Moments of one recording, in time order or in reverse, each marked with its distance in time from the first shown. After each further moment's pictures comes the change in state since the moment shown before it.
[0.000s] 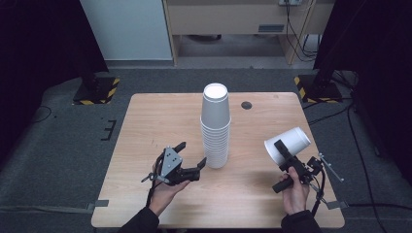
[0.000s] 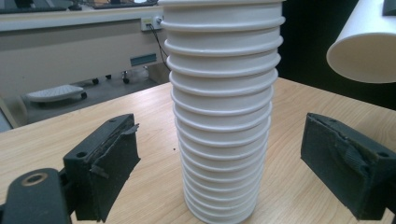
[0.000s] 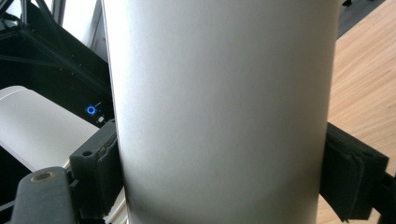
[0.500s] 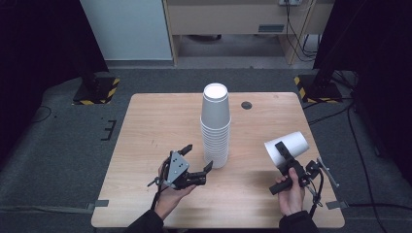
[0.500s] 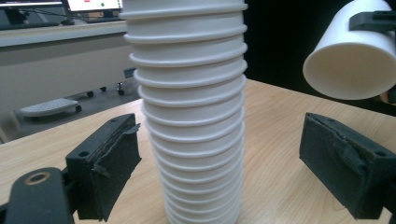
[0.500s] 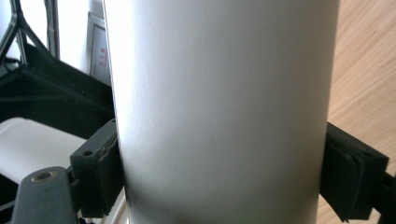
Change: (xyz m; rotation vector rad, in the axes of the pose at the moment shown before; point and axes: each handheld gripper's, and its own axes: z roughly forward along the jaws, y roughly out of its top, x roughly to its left) left arm -0.021 -0.002 0.005 -0.041 -0.025 0.026; right arm -0.009 -0.012 -0.003 -0.024 -0.022 0.199
